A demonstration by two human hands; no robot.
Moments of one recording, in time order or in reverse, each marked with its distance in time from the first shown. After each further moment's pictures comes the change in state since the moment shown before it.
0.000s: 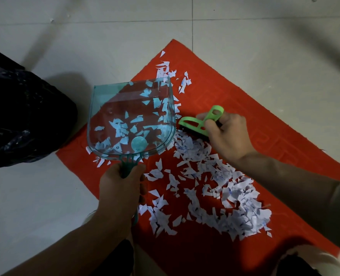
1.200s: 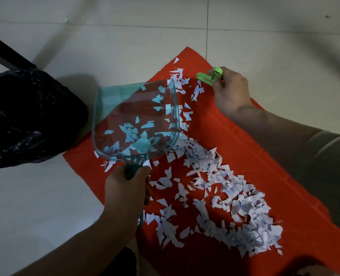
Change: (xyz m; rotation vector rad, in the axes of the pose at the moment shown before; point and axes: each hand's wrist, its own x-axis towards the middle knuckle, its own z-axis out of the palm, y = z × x) left_hand 0.018 0.000 -0.009 -0.068 -0.005 0.010; right_hand 0.120 -0.018 0.011 -0.286 0.099 -0.027
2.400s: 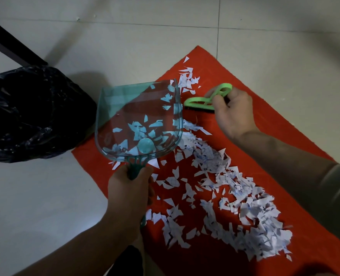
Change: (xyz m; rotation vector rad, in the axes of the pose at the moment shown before) left_hand 0.005 -0.005 -0.009 -0.052 0.030 -0.016; right_hand -0.049 -0.018 0.012 0.366 -0.008 0.008
